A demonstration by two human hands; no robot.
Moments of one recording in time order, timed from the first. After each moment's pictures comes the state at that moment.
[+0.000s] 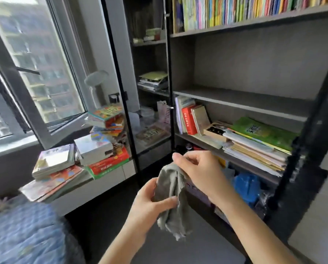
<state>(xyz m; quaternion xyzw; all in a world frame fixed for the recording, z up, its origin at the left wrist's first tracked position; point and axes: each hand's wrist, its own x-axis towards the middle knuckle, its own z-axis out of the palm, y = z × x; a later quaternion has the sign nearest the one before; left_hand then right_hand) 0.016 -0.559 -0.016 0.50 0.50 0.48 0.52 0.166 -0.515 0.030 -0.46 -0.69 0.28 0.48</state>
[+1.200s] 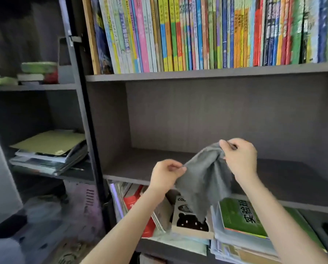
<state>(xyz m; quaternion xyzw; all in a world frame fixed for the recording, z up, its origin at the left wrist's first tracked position) 0.156 0.122 0.069 0.73 0.33 0.37 0.47 0.329 0.021 0.100 -0.70 -0.35 -0.15 0.60</state>
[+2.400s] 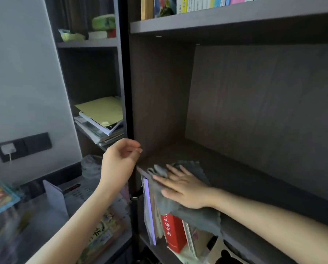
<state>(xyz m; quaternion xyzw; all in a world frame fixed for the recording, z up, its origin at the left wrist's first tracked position) 0.054 0.260 0.063 0.56 0.52 0.58 0.28 0.255 0.274 0.017 -0.45 -0.89 0.06 -0.04</state>
